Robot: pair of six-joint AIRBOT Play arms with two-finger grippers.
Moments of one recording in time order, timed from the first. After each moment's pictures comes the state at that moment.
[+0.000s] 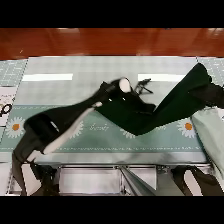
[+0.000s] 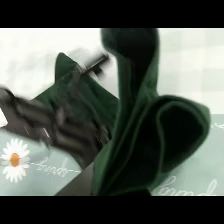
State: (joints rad) left arm -0.75 -1.99 1.77 0.74 -1.08 -1.49; right arm -0.31 -0.68 0.98 -0.84 1.35 1.40
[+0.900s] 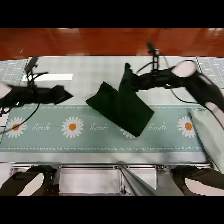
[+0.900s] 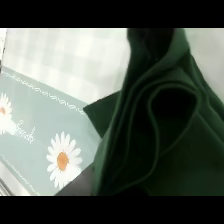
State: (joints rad) left arm 0.02 -0.92 0.78 0.81 -1.04 -1.38; right arm 0.33 -1.43 1.22 -0.65 0.90 1.34
